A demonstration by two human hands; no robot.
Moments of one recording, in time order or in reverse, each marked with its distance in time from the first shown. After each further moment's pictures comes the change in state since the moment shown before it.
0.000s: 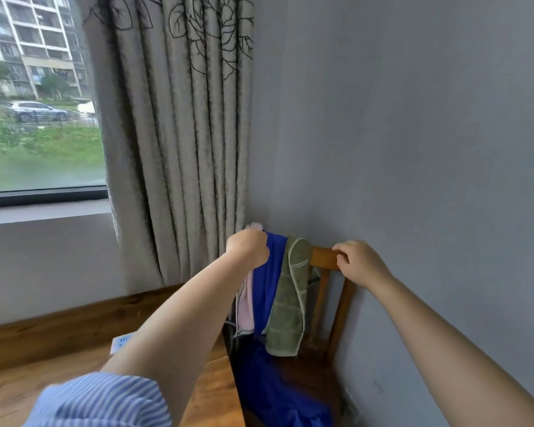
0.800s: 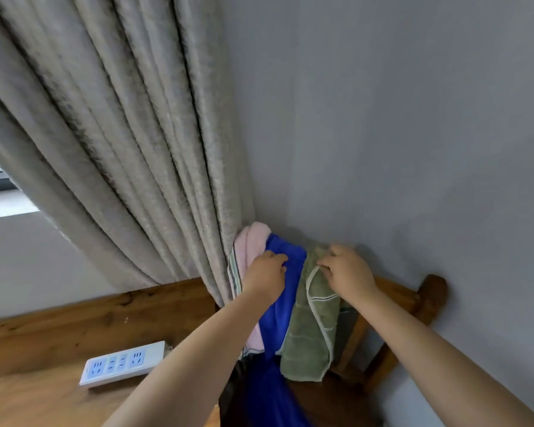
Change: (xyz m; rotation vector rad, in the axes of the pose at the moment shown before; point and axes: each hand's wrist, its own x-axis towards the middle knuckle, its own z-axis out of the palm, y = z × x) left_hand 0.196 0.005 0.145 -0.227 -0.095 -0.057; right_hand 0.219 0.073 0.171 0.035 -0.116 -0.257
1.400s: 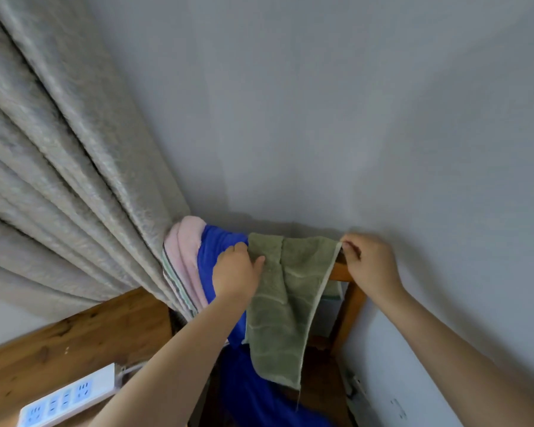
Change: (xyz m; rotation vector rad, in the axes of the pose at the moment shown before) left_hand 0.011 0.045 0.036 0.024 0.113 -0.075; right_hand -0.070 0.070 -0.034 0.246 0.343 0.388
